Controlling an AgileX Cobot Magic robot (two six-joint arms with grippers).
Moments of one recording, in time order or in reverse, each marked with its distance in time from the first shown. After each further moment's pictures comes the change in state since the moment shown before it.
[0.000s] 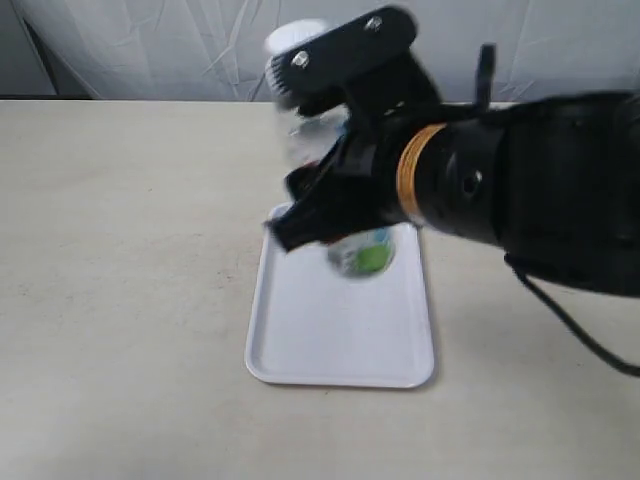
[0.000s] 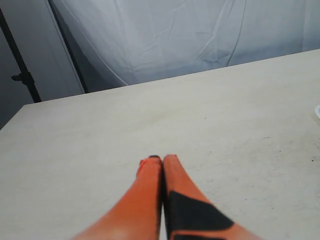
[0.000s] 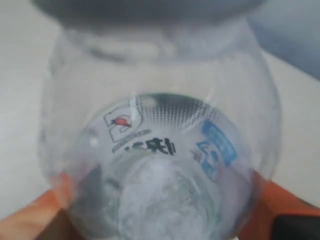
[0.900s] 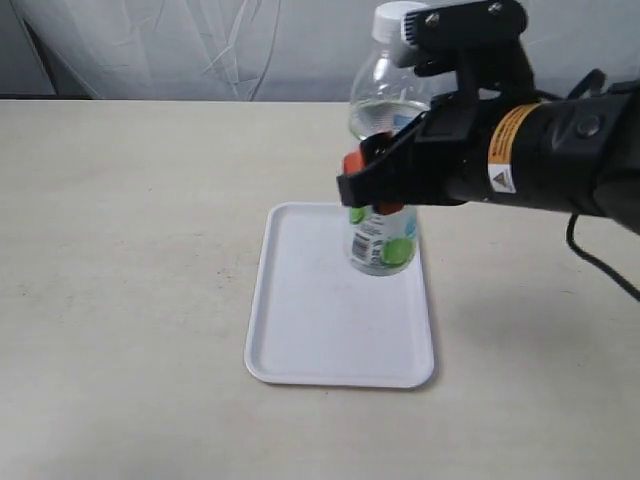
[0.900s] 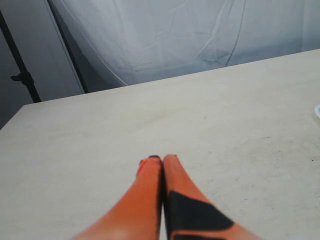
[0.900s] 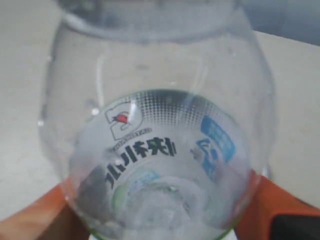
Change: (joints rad) left arm 0.000 0.000 0.000 0.000 0.000 0.000; right arm -0.295 -0.058 0.119 0.432 -0.372 -0.364
